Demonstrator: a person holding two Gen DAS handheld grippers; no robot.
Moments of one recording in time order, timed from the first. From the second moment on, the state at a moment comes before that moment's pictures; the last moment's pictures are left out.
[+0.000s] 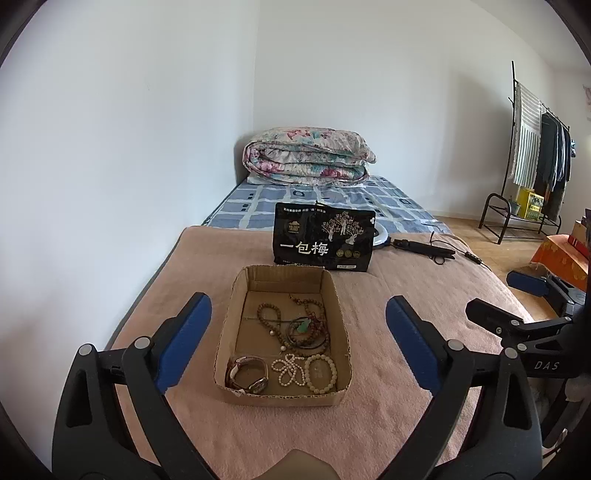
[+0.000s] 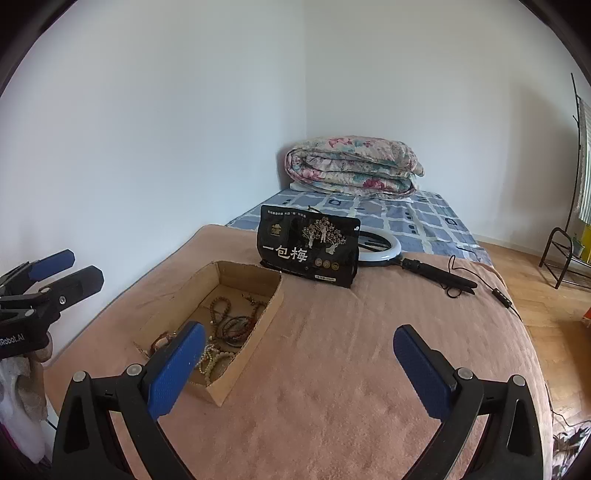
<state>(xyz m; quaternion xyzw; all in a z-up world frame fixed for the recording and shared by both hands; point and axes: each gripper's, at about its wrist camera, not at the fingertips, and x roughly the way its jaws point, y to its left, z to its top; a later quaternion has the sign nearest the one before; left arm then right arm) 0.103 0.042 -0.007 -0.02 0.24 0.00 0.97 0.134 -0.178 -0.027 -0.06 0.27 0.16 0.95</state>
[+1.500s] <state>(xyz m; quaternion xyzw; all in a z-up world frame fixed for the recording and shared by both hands) 0.108 0.037 -0.014 -0.01 0.25 0.00 0.97 0.141 -0.182 -0.042 -0.06 0.29 0.15 0.94</state>
